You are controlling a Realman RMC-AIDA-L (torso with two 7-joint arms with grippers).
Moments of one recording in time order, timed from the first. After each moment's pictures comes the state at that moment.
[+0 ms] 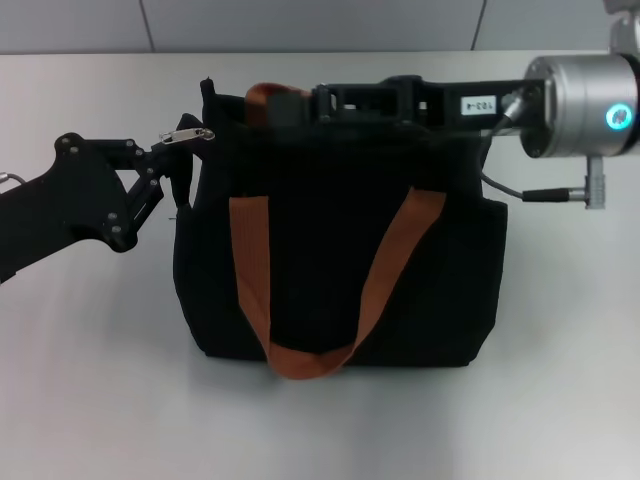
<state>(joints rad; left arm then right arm) -0.43 -2.05 0.52 0.48 1.76 1.72 -0.80 0.87 2.08 -0.71 -0.46 -1.82 -1.78 2.11</state>
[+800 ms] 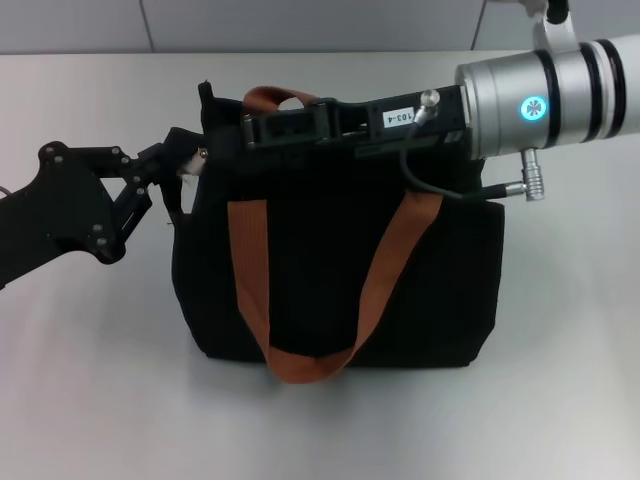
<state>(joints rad) -0.40 -2.05 0.52 0.48 1.73 1.77 -0.79 0.94 2.09 -0.89 -0.45 -1.82 -1.59 2.25</state>
